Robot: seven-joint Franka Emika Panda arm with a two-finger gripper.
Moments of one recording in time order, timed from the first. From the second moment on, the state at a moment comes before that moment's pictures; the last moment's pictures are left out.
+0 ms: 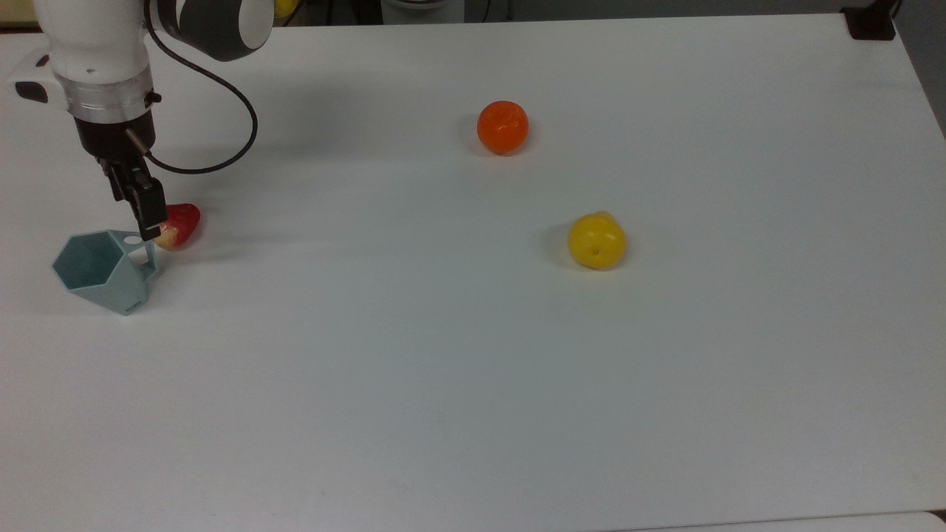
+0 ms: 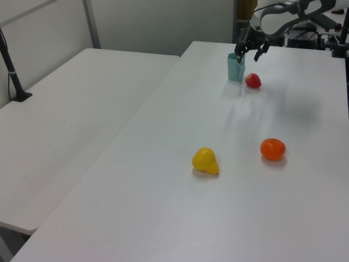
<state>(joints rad) -0.23 0.42 -0.14 -1.69 0.00 2.45 0.48</state>
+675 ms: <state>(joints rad) -0.23 0.51 -0.14 -1.64 -0.01 2.54 0.48</state>
